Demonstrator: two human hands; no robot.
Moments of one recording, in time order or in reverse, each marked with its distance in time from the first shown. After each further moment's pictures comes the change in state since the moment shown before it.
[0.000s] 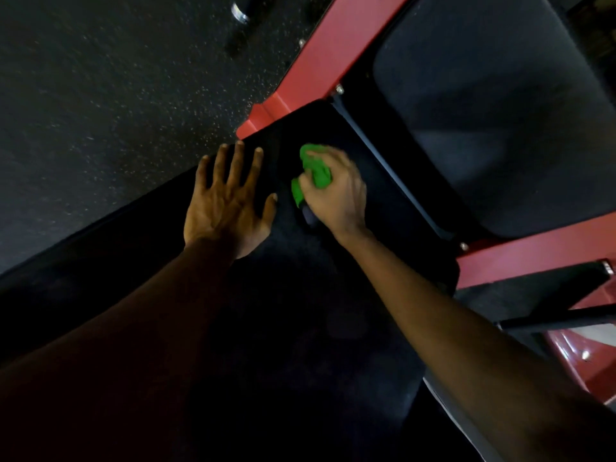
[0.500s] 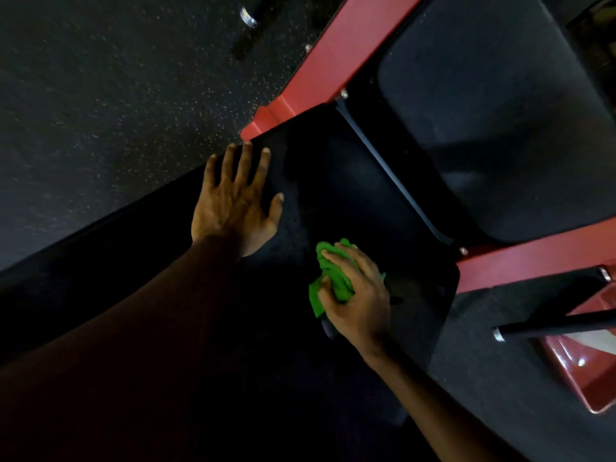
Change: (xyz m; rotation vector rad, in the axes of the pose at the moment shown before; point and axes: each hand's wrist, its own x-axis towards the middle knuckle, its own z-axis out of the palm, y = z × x) left_hand 0.000 0.000 0.005 0.014 0.021 0.007; right_hand -0.158 0.014 -0.045 -0.064 -0.094 0.012
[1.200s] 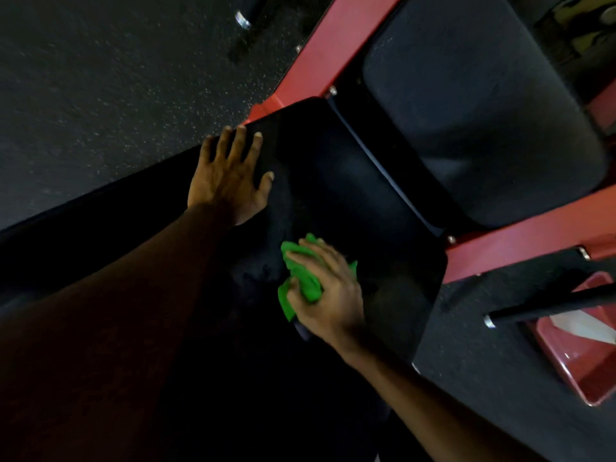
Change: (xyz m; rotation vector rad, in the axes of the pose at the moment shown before) left_hand 0.000 -0.003 -0.001 -0.020 0.028 0.039; right_hand -0.033 -0.025 0.005 0.069 -0.002 -0.182
